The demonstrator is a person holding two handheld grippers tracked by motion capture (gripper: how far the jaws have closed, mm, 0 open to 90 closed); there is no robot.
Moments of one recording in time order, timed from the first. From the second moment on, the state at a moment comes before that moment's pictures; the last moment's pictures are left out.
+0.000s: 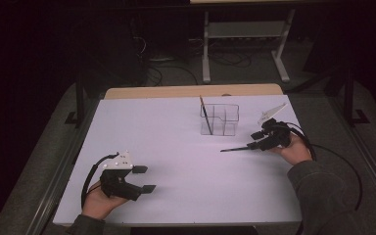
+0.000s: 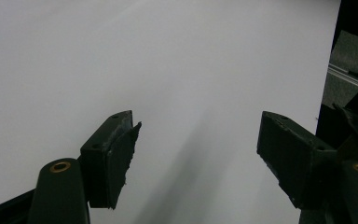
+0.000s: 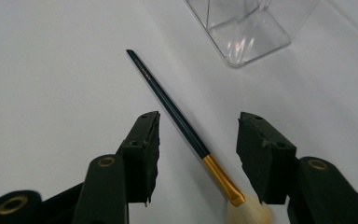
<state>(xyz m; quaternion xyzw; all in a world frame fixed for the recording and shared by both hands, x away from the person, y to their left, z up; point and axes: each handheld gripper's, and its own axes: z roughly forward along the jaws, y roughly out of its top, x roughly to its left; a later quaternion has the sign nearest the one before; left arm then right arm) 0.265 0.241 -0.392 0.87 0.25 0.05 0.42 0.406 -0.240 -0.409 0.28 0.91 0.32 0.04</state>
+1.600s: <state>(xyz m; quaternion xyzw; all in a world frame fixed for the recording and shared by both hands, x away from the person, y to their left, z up) 0.265 0.242 -0.391 0.87 0.25 0.05 0.42 0.416 -0.226 -0.432 0.22 0.94 0.25 0.04</state>
